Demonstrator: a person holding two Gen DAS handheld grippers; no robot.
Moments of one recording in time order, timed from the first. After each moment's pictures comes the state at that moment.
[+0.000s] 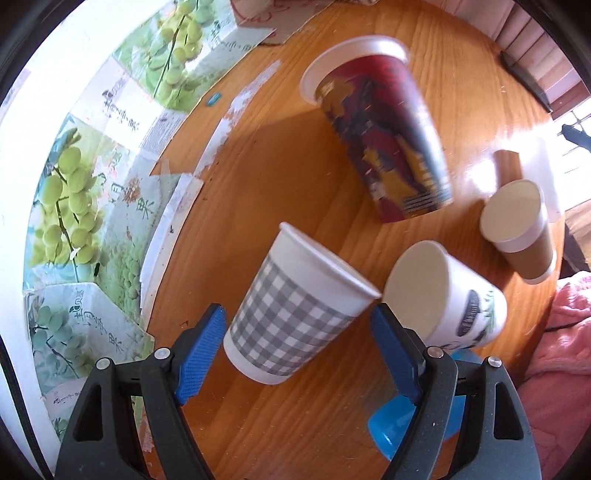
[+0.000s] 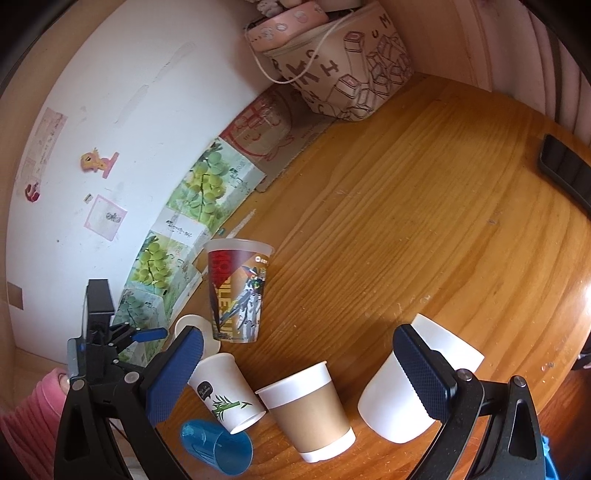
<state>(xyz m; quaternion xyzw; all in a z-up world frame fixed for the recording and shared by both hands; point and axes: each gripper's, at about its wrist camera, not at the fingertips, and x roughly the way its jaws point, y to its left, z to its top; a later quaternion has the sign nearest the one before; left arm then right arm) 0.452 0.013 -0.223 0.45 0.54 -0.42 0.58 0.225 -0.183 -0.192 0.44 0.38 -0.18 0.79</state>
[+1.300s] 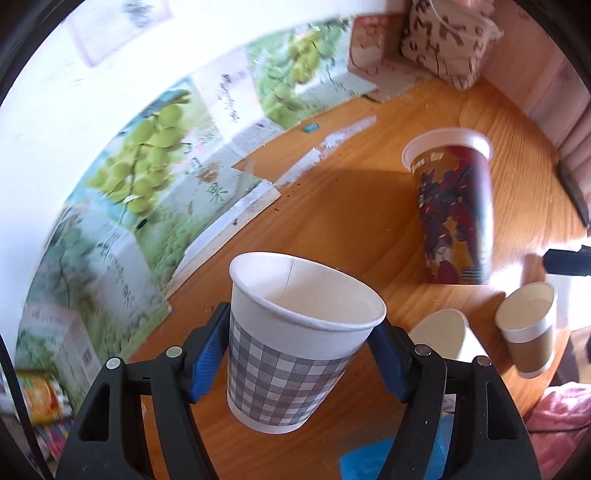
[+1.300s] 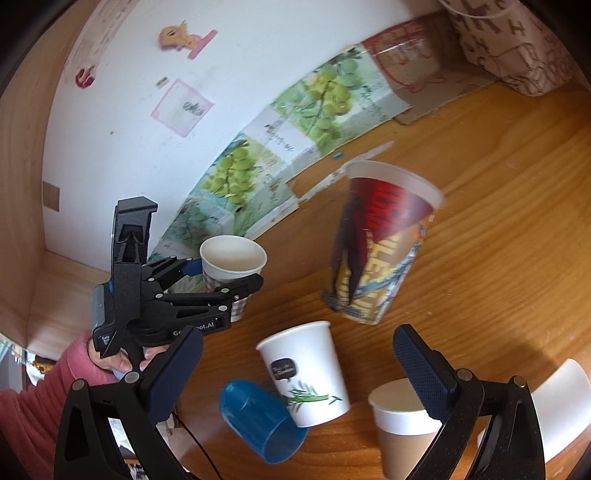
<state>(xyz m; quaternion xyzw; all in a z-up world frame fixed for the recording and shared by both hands) 0.470 0.039 -0.207 0.30 0.53 -0.32 0.72 0.326 -0.123 -0.204 0.38 0.45 0.04 0.81</state>
